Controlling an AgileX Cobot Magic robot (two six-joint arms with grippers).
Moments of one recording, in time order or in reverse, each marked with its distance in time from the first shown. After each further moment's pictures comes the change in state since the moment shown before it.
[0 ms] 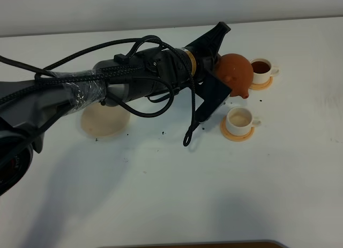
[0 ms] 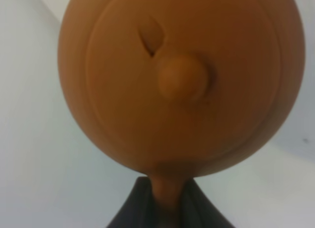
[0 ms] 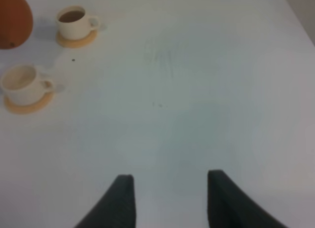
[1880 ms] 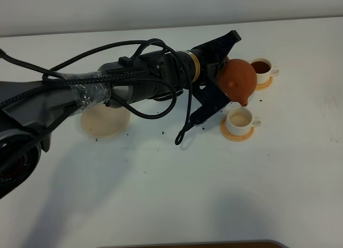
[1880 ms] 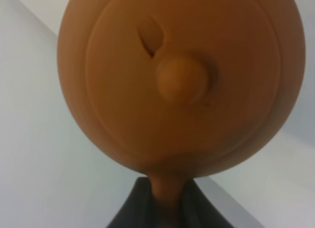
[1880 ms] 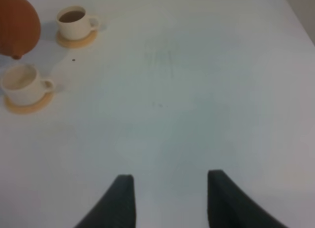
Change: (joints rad) left arm 0.000 0.028 -0.008 0.005 -0.068 0.188; right arm 0.000 0.000 0.000 0.000 0.000 0.000
